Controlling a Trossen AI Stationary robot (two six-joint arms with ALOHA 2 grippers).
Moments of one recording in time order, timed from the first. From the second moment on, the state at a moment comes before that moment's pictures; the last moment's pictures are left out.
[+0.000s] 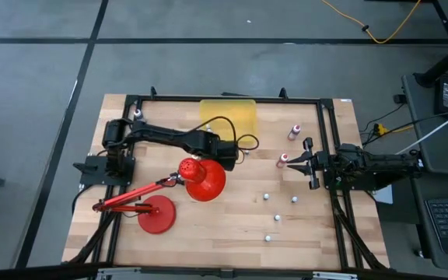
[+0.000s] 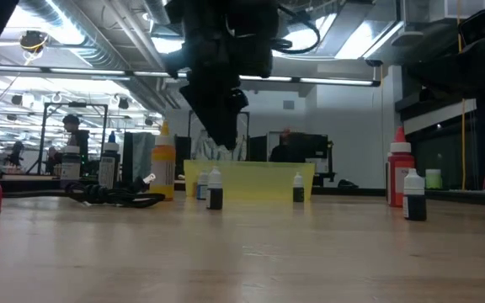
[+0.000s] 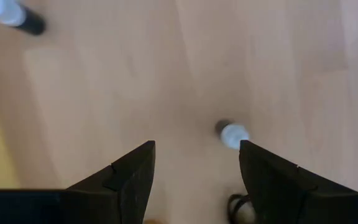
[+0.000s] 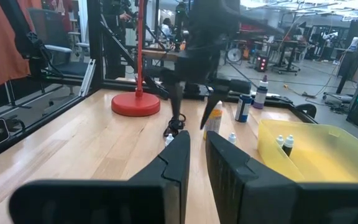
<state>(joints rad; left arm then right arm) 0.03 1.92 1.51 -0.87 0.07 0.20 0.04 0.01 0.01 0.02 -0.03 -0.09</state>
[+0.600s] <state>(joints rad) -0.03 2.00 1.51 -0.89 0.07 0.12 0.04 0.01 0.01 0.02 -0.03 -0.09</state>
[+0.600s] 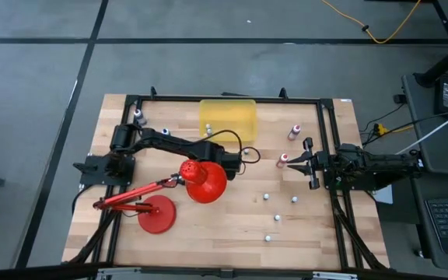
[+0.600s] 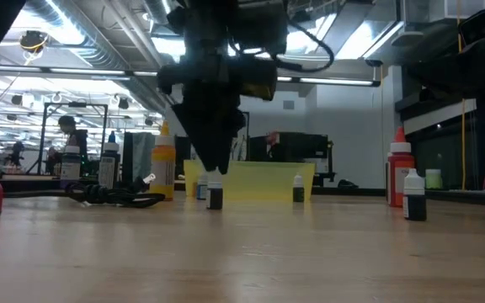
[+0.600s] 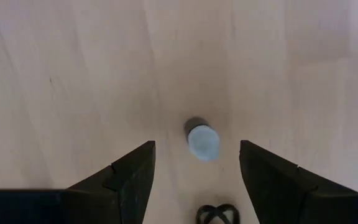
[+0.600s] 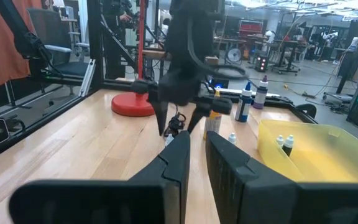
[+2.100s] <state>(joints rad) 0.03 2.01 1.51 -0.90 0.10 0.11 0.04 0.01 0.01 0.02 -0.03 -0.09</state>
